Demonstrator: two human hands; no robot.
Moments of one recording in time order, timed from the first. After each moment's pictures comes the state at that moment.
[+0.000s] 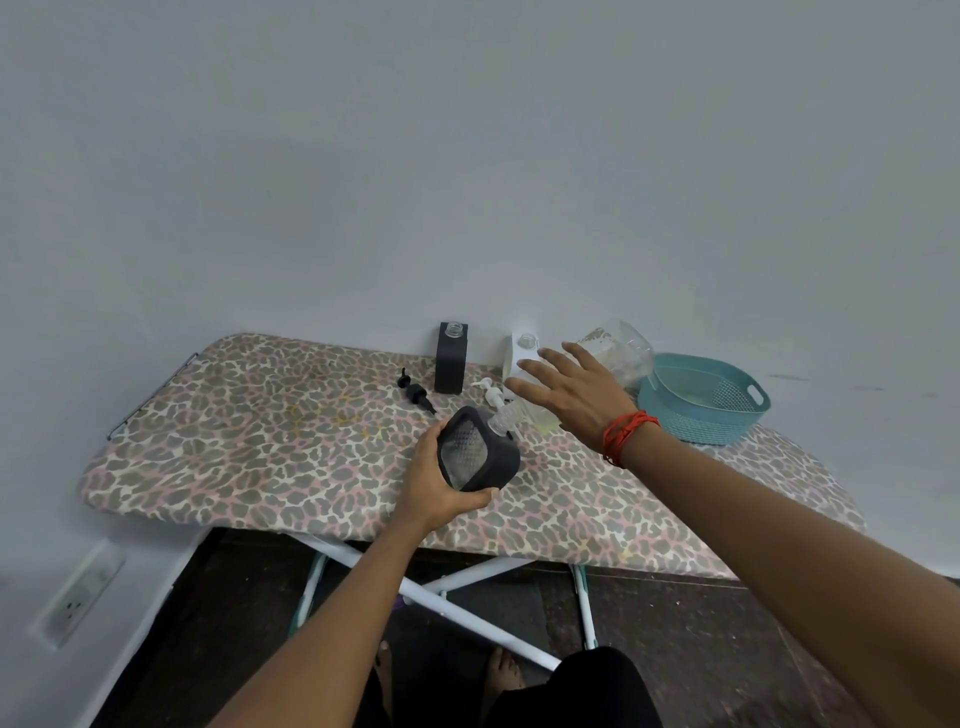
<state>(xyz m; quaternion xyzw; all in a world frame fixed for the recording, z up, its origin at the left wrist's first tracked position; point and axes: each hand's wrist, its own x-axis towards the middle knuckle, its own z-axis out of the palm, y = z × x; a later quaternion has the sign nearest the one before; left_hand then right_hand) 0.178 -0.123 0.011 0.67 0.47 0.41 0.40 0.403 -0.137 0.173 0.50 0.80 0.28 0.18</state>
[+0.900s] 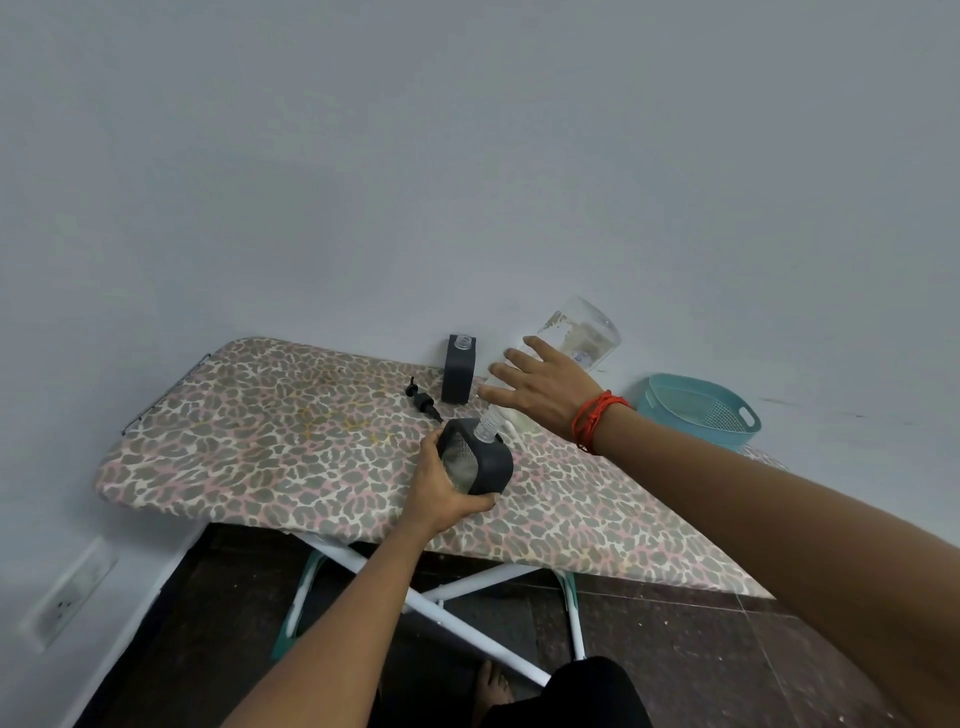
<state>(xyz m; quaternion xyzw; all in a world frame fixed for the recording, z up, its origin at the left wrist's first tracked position) 0.175 -0.120 0.008 0.65 0.47 0.42 0.43 0.352 -0.126 0.204 0.37 0.81 0.40 0.19</state>
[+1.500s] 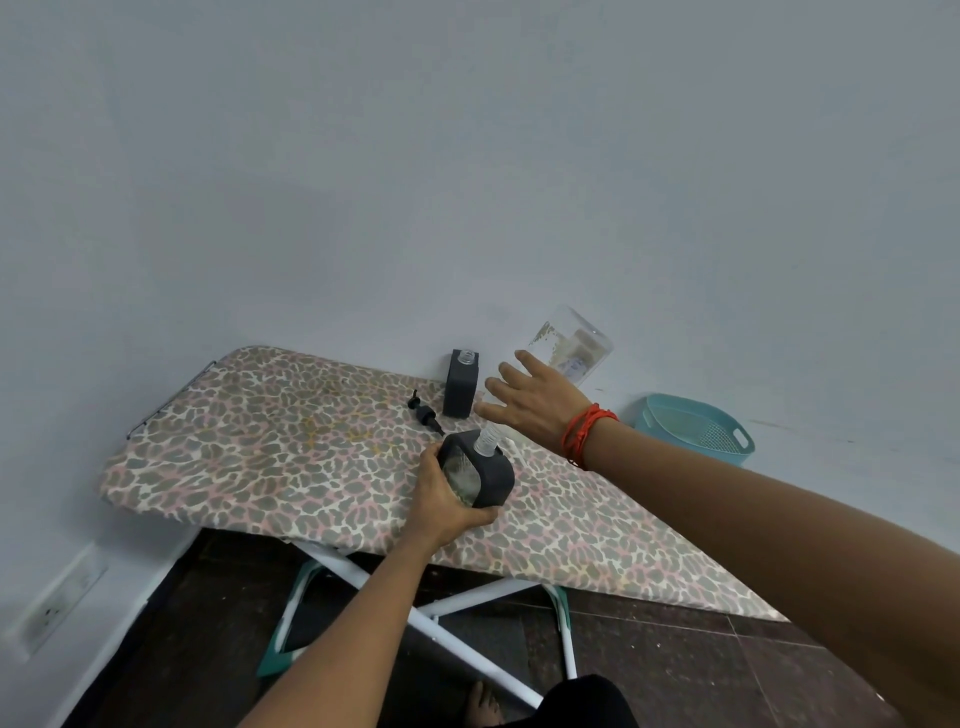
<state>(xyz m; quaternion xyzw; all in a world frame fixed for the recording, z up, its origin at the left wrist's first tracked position) 0.176 -0.124 0.012 0.63 0.49 0.43 0.42 0.327 -0.128 0.213 0.35 0.79 0.44 0.25</state>
